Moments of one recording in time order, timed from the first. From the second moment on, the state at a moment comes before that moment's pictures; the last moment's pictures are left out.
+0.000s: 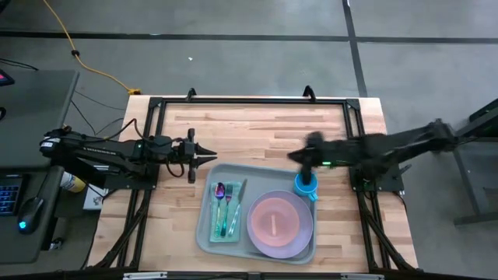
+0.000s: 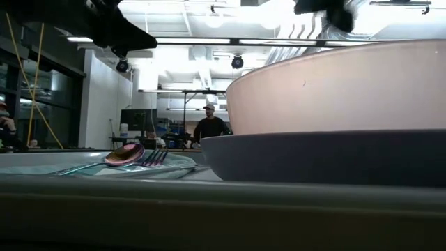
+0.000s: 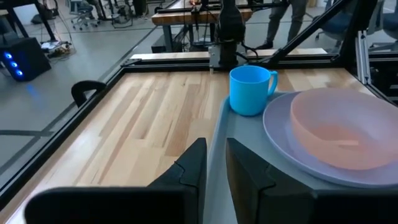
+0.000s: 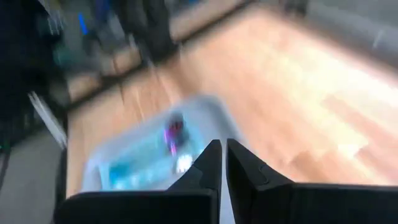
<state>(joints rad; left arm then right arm) -0.04 0.76 0.43 0.12 -0.17 0.05 0.20 1.07 0.98 -0.44 0.37 0.65</state>
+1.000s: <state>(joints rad) -0.04 0.72 0.43 0.12 -0.17 0.12 0.02 2.13 1.78 -1.00 -0.08 0.49</state>
